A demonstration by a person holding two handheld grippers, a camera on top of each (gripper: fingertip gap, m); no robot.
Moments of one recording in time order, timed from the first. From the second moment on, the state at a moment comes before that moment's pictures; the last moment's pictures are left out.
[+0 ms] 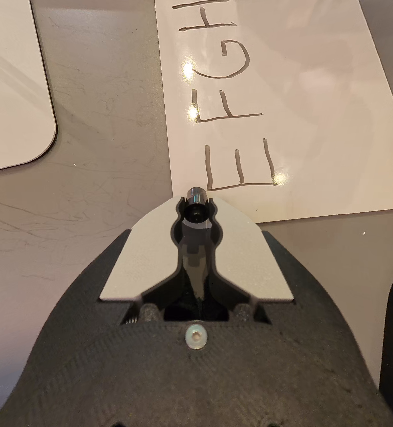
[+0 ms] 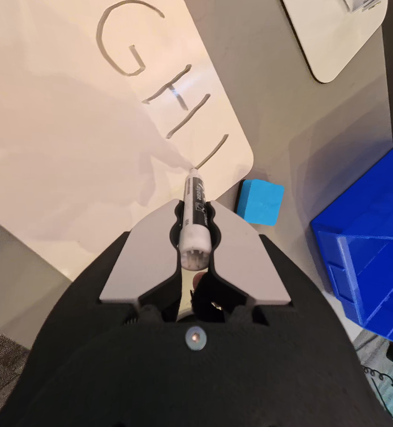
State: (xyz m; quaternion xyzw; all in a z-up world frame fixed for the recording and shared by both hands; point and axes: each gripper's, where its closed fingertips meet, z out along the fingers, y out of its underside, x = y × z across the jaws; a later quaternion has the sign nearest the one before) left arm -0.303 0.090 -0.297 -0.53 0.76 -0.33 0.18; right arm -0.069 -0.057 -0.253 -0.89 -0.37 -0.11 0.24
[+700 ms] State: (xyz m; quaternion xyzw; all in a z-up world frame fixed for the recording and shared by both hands) left arm -0.303 0.090 -0.298 -0.53 0.76 -0.33 0.18; right arm -0.078 -0.005 -0.255 -0.88 -0.37 -0.12 0.27
